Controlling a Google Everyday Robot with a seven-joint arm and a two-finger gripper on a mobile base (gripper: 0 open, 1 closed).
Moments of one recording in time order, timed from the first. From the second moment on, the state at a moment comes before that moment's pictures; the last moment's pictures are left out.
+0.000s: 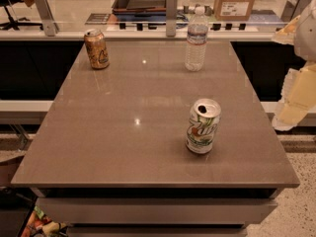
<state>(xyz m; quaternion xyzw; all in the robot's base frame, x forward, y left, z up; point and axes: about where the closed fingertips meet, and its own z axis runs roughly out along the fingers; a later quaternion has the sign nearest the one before) 0.438 -0.211 0.995 -0.60 0.77 -0.06 0.19</state>
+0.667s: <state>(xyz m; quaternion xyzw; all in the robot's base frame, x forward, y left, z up) 0.438 -0.211 0.993 -0.61 0.77 -0.03 0.21</state>
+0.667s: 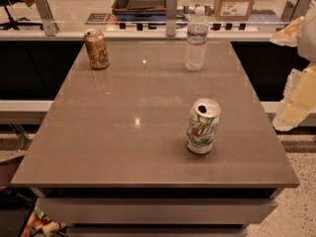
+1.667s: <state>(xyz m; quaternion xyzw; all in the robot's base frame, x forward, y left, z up) 0.430 -0.169 0.952 -0.60 0.69 0.18 0.35</state>
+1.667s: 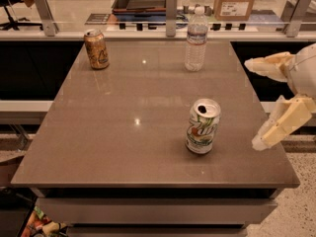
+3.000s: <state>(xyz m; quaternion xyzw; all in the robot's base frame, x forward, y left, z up) 0.467 -0.117 0.892 -0.54 0.65 0.28 0.46</state>
